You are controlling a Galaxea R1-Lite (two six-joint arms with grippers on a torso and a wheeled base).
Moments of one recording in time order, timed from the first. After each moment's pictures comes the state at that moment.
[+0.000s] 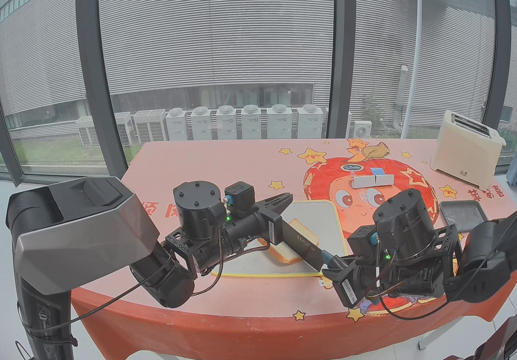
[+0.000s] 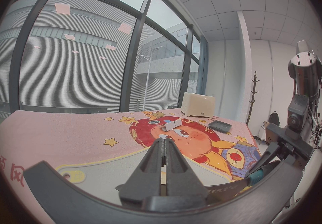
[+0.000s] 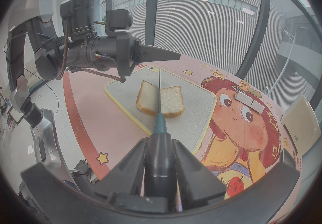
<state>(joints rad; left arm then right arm) -0.63 2.26 -0.86 -1.36 -0.19 -0.15 0.81 1.73 -0.71 -0.25 -0.20 0.04</state>
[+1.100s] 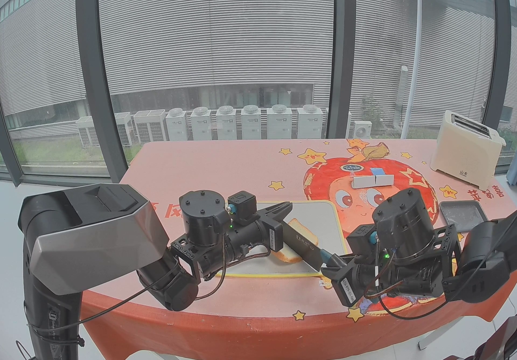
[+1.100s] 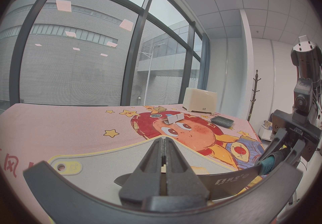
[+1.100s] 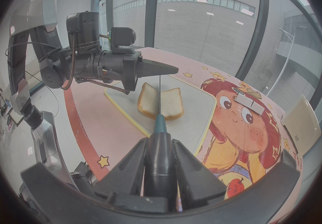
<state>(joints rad) -0.63 2.31 -0.86 -1.37 -0.20 -0.15 0.81 1.74 -0.71 -0.26 -0.20 0.04</state>
